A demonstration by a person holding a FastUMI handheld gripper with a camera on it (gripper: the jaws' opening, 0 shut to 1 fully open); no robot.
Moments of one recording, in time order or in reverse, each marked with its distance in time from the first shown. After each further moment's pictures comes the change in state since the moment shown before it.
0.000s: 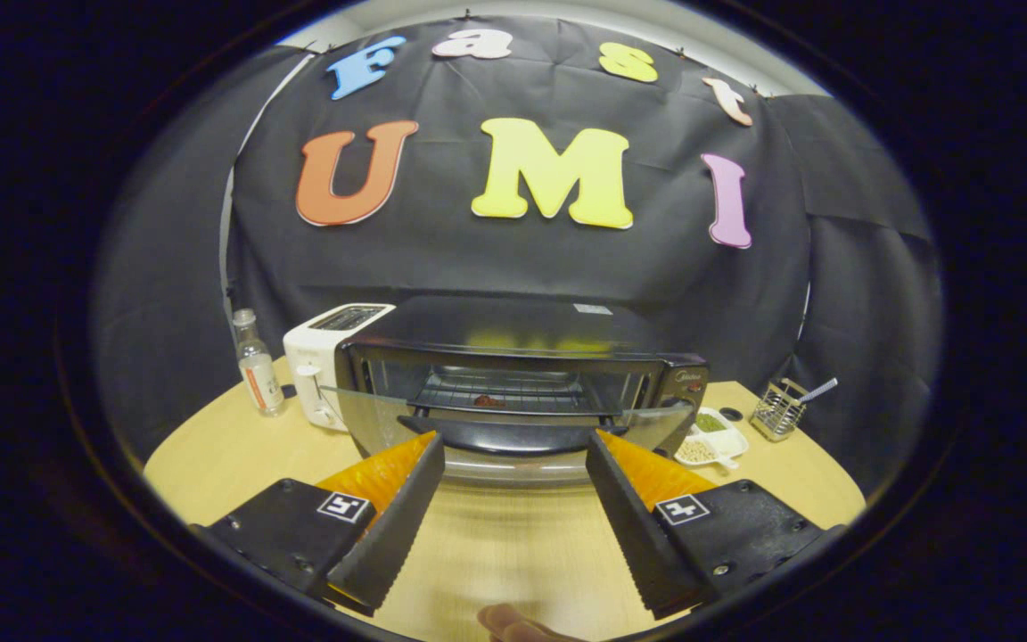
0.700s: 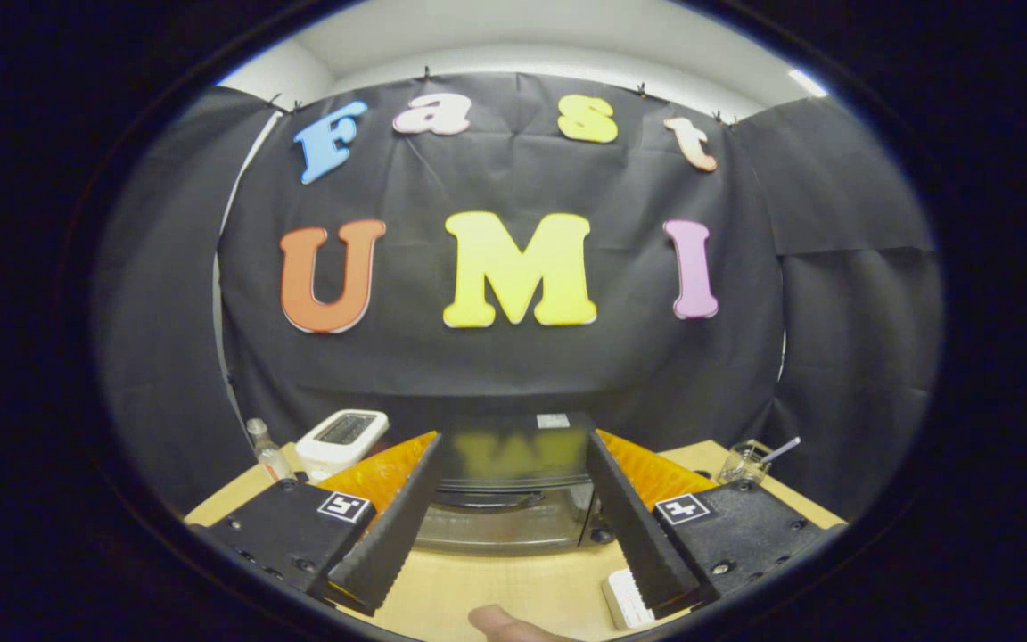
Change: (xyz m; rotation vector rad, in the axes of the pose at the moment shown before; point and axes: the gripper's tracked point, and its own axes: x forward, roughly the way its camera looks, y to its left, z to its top) arm -0.121 -0.037 0.156 0.046 -0.302 0.004
